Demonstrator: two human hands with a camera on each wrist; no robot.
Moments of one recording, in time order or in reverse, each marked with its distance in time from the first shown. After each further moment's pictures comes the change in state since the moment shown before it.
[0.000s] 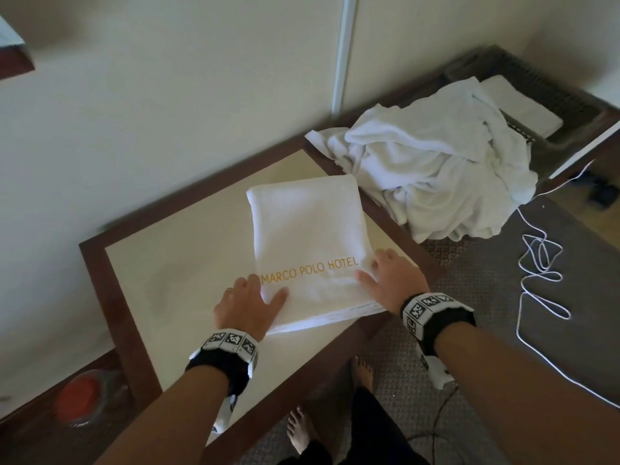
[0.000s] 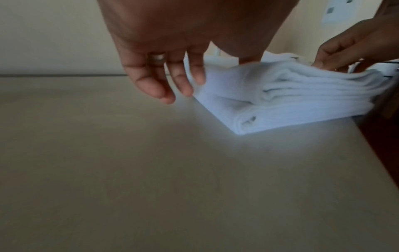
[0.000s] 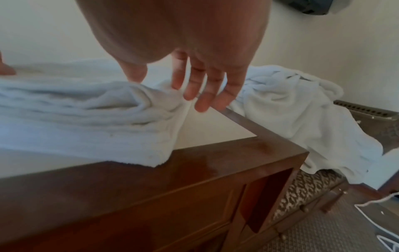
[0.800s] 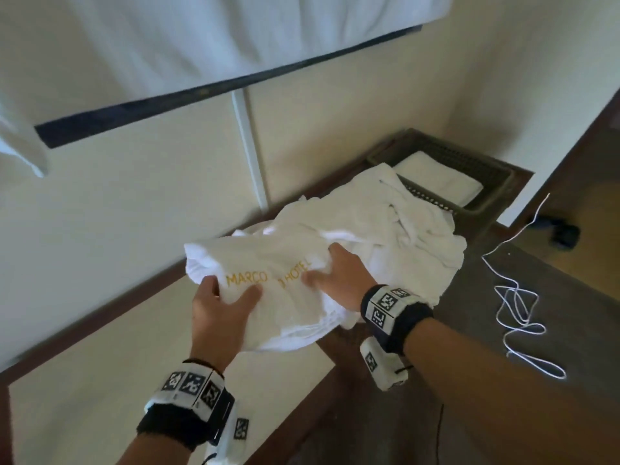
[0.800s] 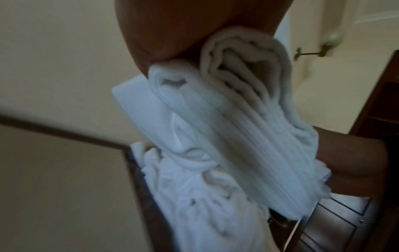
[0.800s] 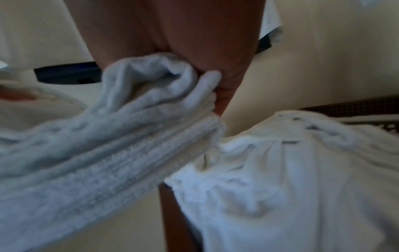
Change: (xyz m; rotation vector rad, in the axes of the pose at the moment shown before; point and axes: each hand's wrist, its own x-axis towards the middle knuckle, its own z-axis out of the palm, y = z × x) left_hand 0.035 0.233 -0.106 -1.041 0.310 -0.006; right_hand 0.076 0.091 -0.177 0.724 0.052 -0.027
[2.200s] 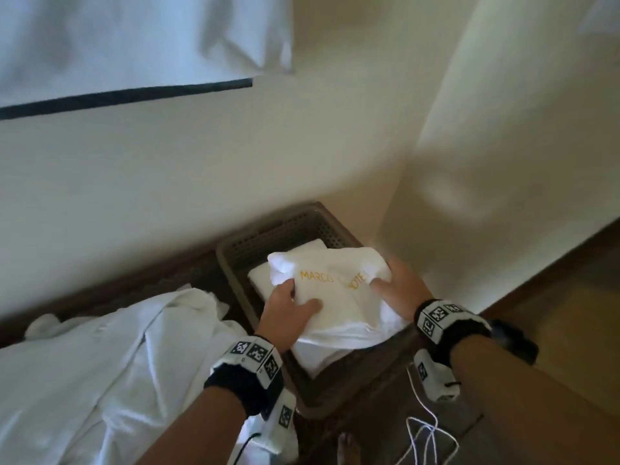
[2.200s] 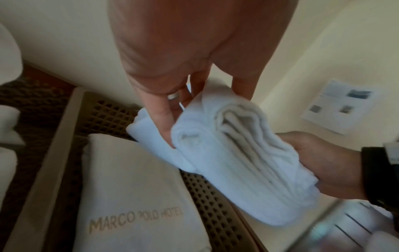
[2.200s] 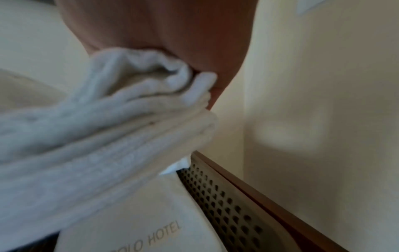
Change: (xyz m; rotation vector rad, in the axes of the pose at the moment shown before) left_hand 0.224 0.188 0.747 0.047 -0.354 -0.108; right_hand 0.427 0.337 -0.589 -0.236 0.047 0.101
